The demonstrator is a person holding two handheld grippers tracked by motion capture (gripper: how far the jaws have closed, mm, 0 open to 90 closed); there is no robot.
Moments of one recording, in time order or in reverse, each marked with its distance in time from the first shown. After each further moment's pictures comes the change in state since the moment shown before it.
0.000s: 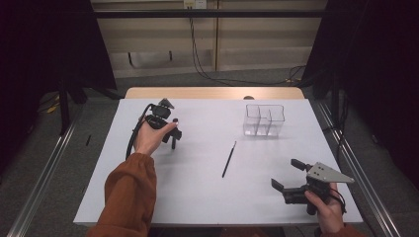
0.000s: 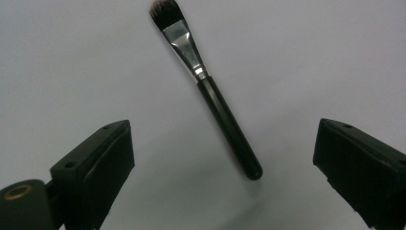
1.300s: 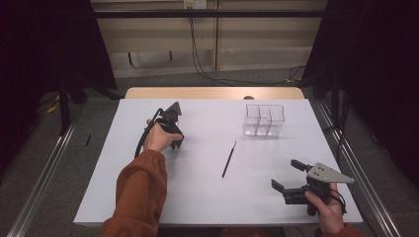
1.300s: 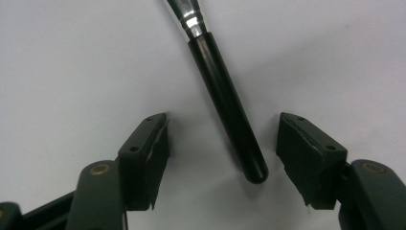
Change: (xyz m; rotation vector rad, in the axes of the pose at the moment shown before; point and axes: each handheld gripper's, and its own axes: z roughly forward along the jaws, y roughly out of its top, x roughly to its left) left arm -0.010 0.013 0.038 0.268 0.033 -0.118; right arm 0.000 -0.001 -0.001 0.005 0.004 0.005
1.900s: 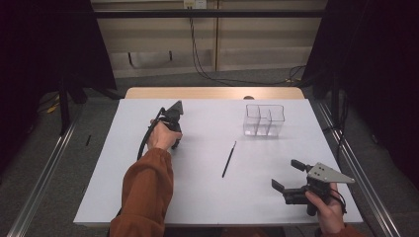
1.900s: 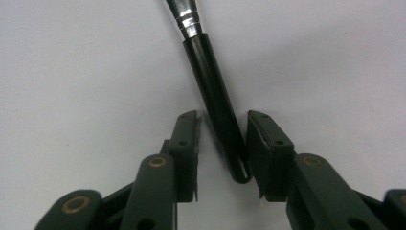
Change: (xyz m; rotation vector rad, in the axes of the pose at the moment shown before) left arm -0.006 0.006 -0.001 0.039 0.005 -0.047; right arm 0.000 0.000 0.000 -0.006 0.003 0.011
